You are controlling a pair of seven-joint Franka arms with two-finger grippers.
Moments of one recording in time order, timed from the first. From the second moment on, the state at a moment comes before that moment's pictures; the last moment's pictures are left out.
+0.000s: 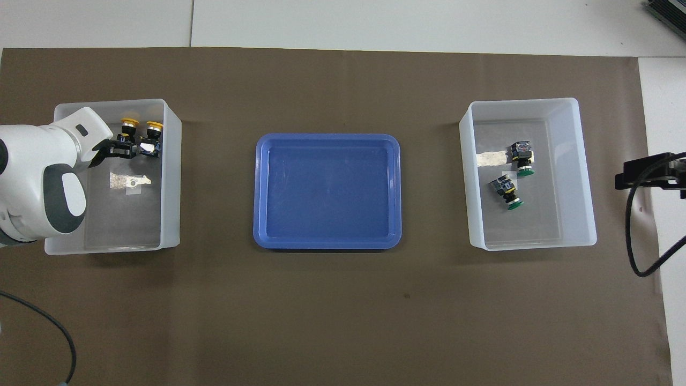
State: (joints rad) left arm 0.04 0.33 0.02 -2.00 -0.07 2.67 0.31; right arm -0.01 -0.07 -0.04 -1.60 0.01 1.53 0.11
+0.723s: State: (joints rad) left arm 0.02 0.20 0.02 -1.95 -0.07 2.48 0.30; right arm -0.01 -0.07 -0.04 -1.60 0.01 1.53 0.11
